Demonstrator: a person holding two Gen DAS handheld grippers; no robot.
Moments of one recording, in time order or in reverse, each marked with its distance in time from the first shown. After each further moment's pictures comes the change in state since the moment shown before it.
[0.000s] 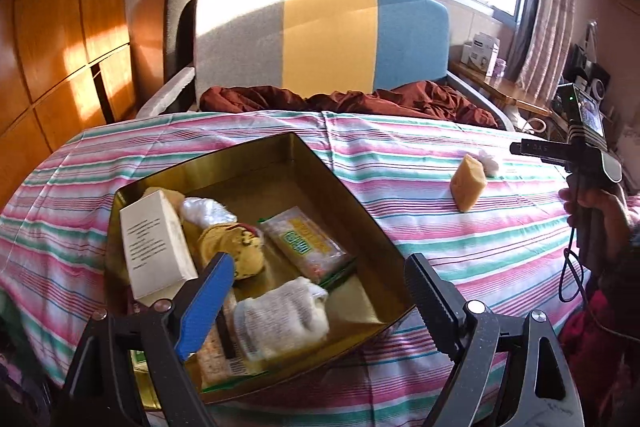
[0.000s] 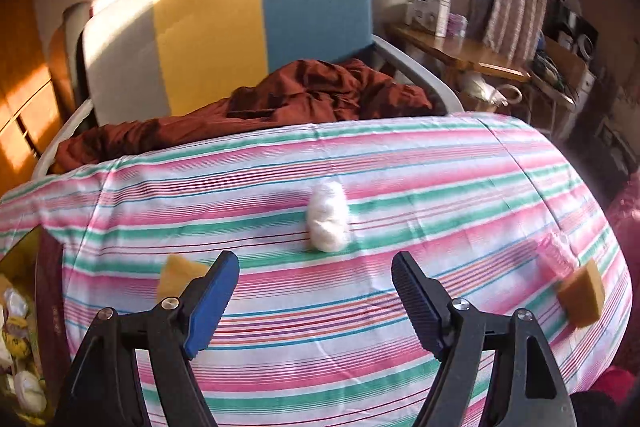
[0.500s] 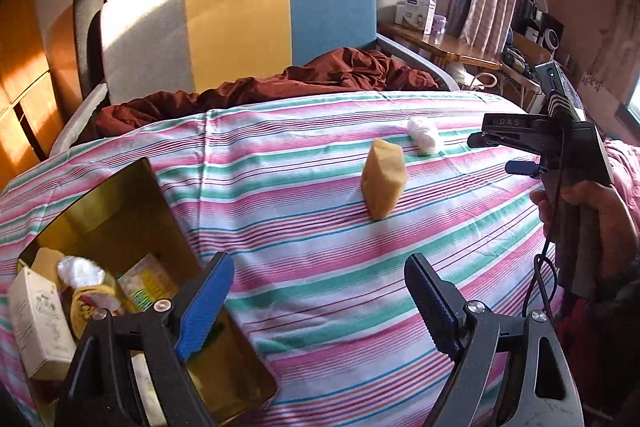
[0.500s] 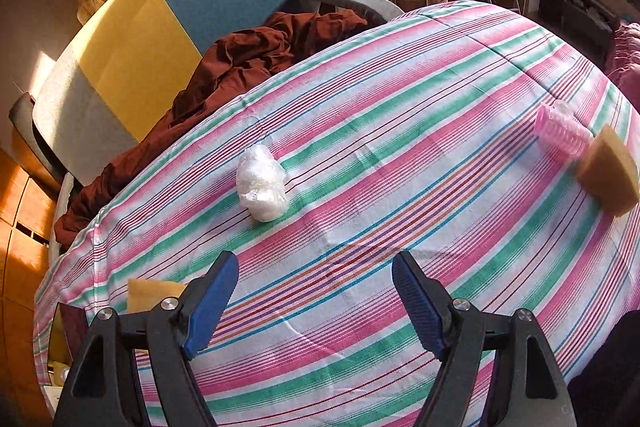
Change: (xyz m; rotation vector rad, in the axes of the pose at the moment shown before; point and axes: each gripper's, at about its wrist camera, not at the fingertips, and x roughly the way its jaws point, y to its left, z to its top) left arm 0.083 -0.120 0.038 0.164 0.095 -0.154; right arm 0.020 -0.052 -0.004 0.295 0.156 0.078
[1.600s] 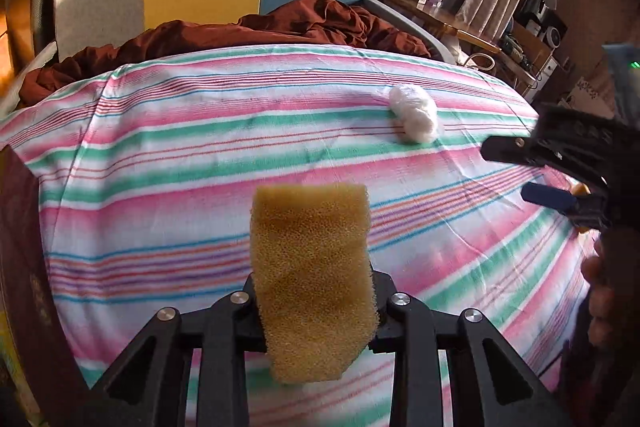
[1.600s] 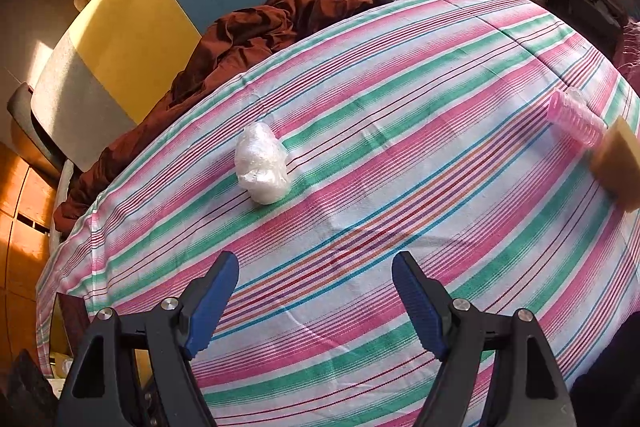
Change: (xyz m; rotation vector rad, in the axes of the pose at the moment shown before) left arm 0.114 -0.052 0.013 -0.079 0.119 -0.114; right arm 0.013 0.003 0.000 -0.025 0.065 -0.005
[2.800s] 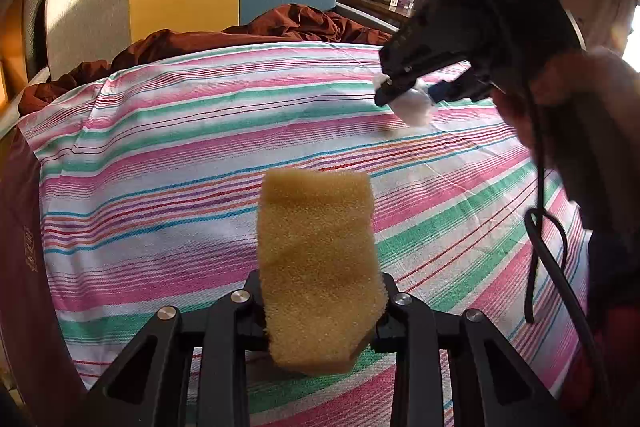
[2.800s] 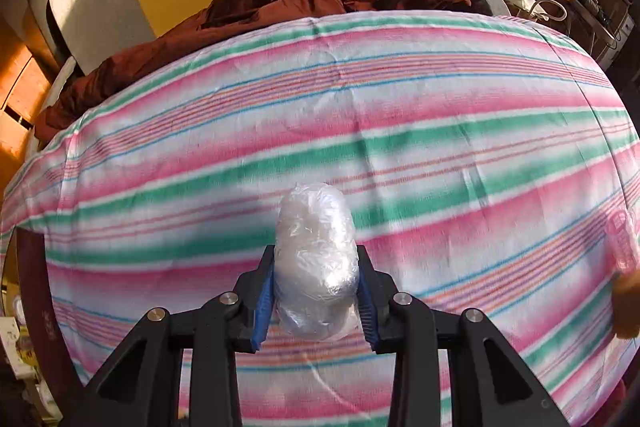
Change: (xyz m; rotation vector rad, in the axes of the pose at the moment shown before) left arm -0.001 -0.007 -0.042 0.104 -0.070 -0.011; right arm 0.049 0.042 0.005 -0.314 0.193 -0.055
